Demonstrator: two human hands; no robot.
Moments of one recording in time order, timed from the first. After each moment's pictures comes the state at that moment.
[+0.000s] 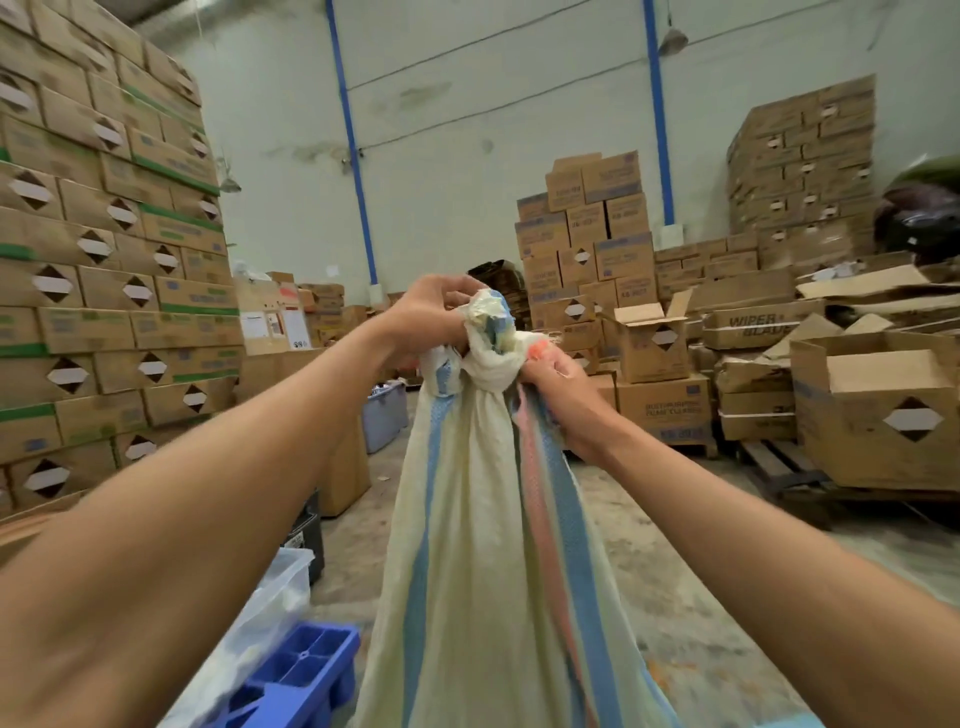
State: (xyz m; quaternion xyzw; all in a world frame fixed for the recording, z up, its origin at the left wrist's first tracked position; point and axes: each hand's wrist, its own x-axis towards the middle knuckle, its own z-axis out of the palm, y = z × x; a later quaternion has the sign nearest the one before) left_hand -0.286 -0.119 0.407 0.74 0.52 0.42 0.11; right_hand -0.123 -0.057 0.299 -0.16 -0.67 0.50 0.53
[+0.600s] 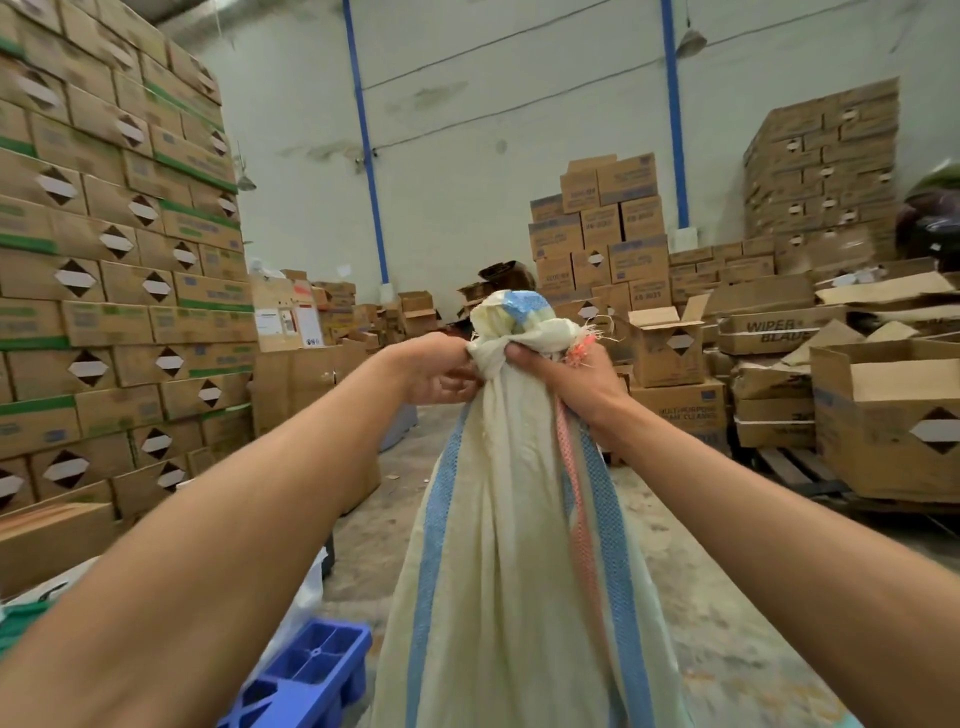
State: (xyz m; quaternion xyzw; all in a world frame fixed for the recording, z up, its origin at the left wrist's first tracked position) left_hand -0.310 -0.102 0.382 0.53 0.63 0.46 0.34; right_hand -0.140 -0.064 0.319 -0.20 -0.64 0.44 0.59
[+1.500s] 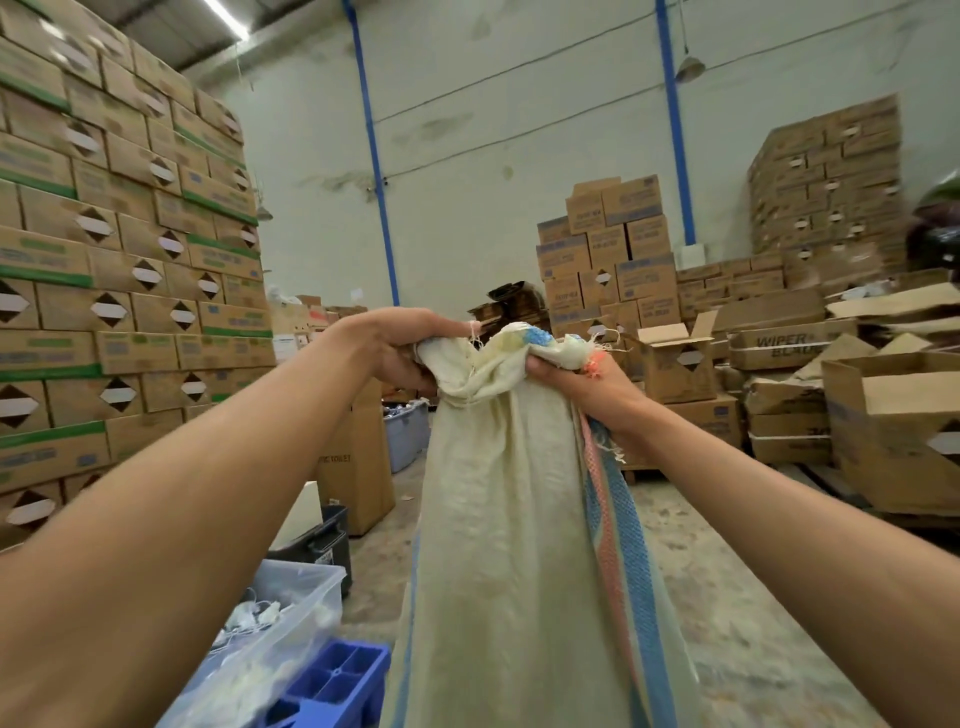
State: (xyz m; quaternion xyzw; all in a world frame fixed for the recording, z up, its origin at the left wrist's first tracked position) left_hand -0.316 -0.181 0.439 0.51 0.59 0.44 0.44; right_hand -0.122 -0.086 0.332 -0.16 -0.71 0.45 0.51
